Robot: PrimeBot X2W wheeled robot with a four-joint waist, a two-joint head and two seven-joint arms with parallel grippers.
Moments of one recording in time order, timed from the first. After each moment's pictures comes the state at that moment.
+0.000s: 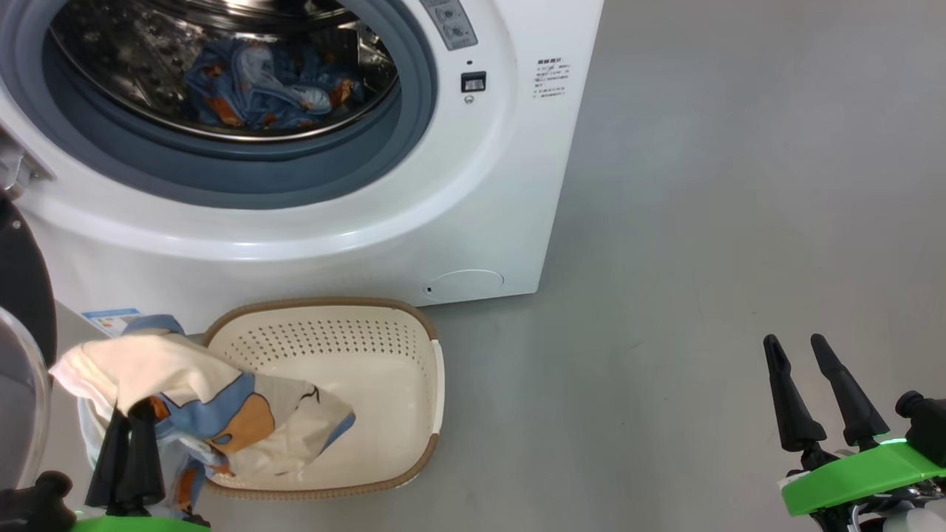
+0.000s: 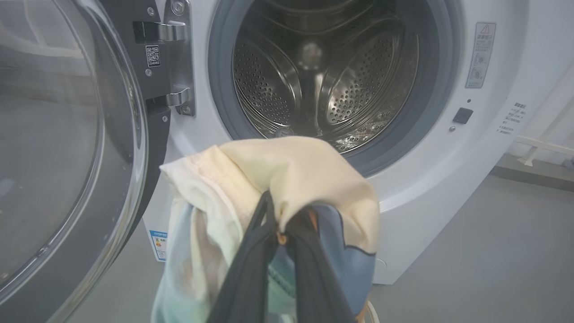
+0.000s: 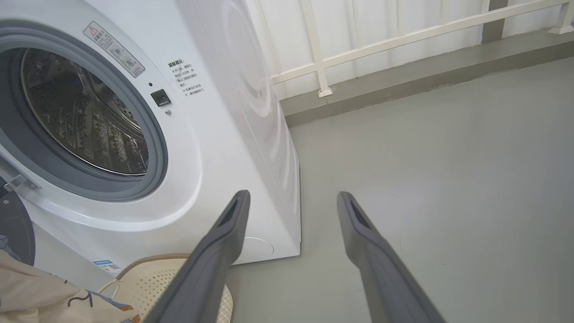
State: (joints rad) left arm 0.02 0.08 0.11 0.05 -0.36 -0.13 -0.25; right arm -0.08 -0.25 0.04 0.19 0.57 0.13 -0.26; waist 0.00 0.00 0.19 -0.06
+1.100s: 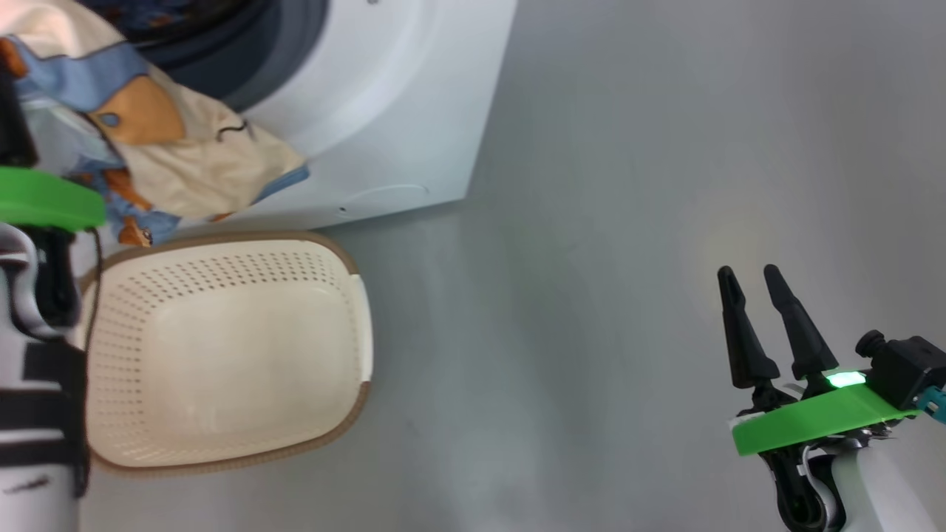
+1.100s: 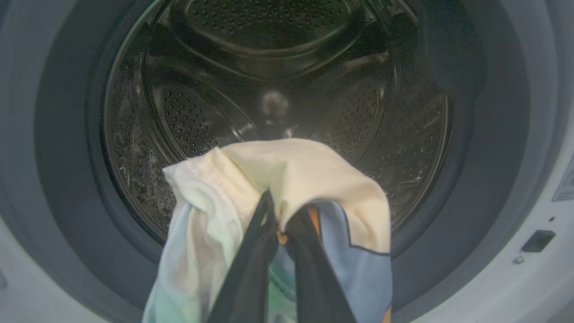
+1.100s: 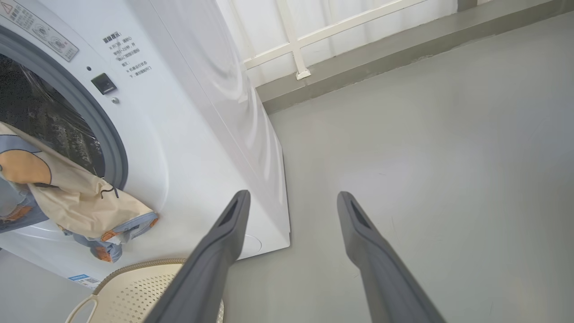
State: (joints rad) left arm -0.77 0.21 0.05 0.46 -0.37 -0.13 -0.26; right arm -0.21 -0.17 0.07 0.17 0.57 0.13 -0.26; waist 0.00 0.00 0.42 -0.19
